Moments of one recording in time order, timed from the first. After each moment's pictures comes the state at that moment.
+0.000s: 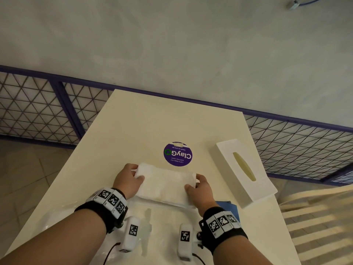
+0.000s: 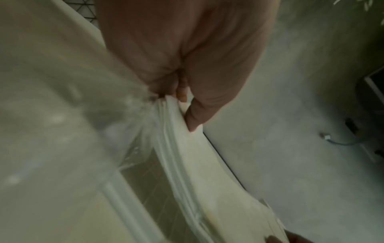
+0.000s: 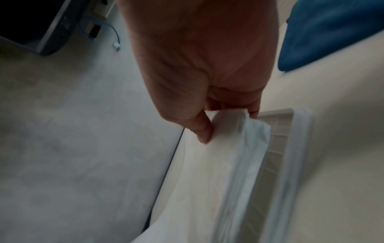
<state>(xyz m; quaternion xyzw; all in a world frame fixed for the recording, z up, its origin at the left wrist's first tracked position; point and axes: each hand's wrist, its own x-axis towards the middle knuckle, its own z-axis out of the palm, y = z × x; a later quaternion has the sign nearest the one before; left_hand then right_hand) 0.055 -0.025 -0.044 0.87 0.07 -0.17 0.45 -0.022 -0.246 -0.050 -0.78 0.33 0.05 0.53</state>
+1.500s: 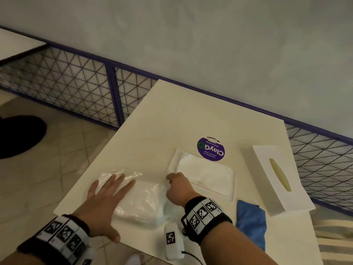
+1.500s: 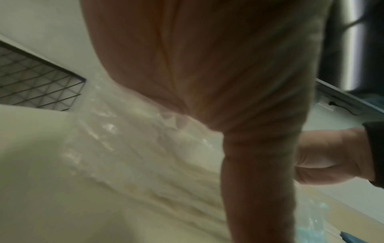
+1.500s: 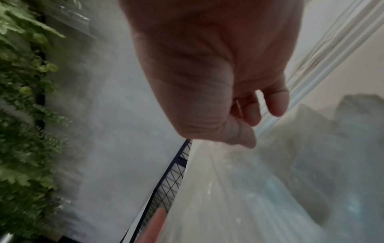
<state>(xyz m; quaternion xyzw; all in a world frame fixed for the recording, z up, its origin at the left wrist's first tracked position) -0.075 0.135 -0.036 0.96 -0.14 -0.25 0.06 -0.017 -0.107 -0.033 -0.93 -0.02 0.27 0.24</state>
